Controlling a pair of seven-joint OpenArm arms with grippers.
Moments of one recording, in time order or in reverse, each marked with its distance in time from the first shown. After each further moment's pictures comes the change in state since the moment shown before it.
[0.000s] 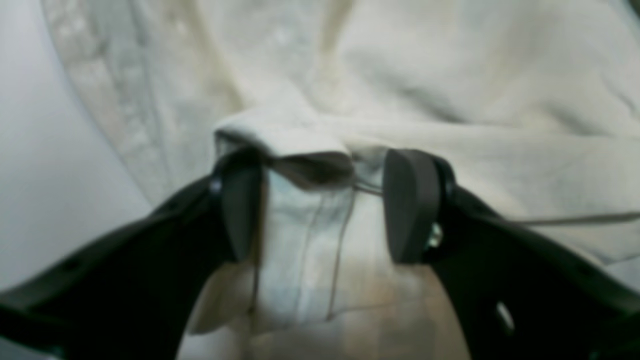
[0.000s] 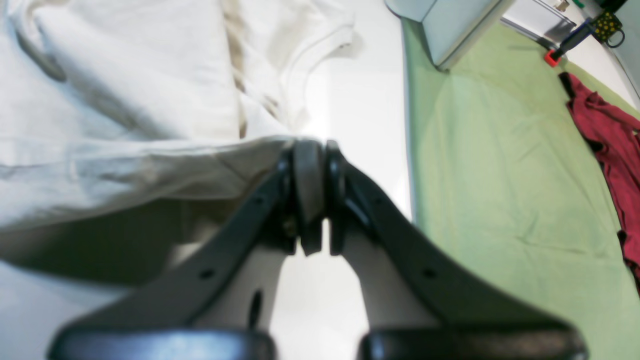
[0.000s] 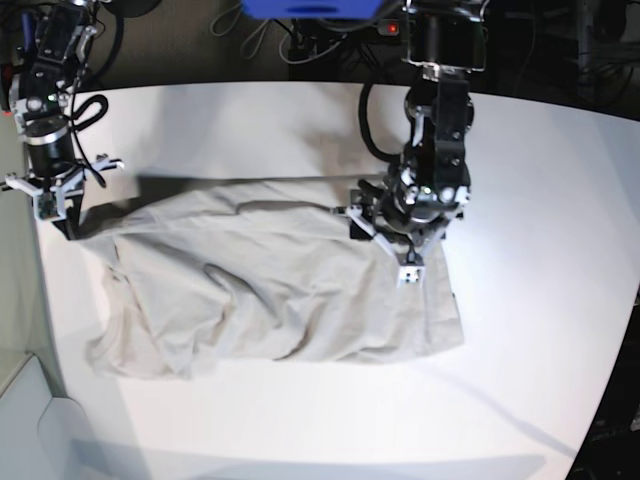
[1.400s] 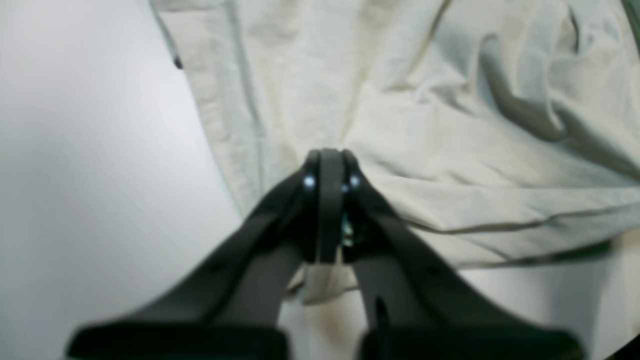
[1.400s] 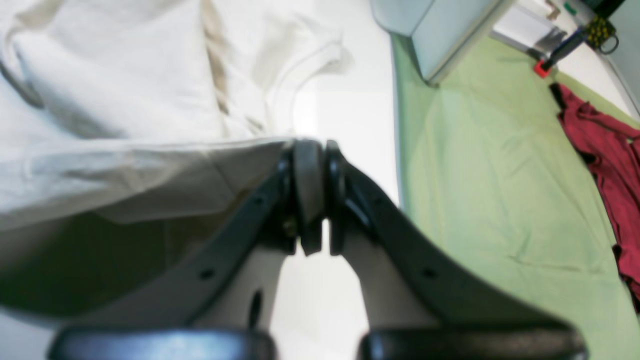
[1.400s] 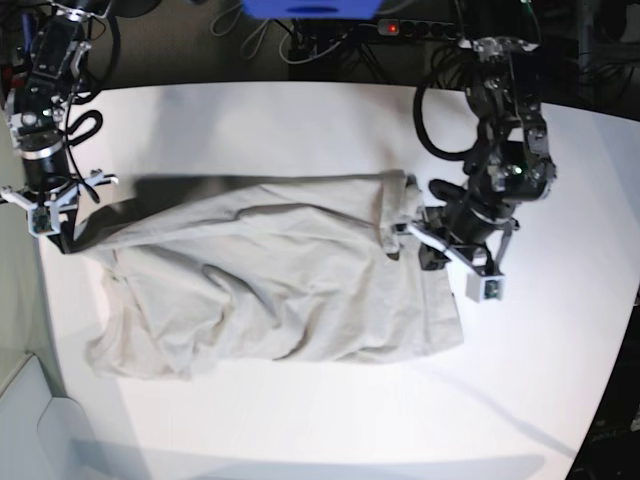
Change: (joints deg) left arm 4.6 -9.6 -6.6 20.5 -19.8 -0.2 3.3; right arm 3.3 1.3 0.3 -2.5 0.0 0.0 0.2
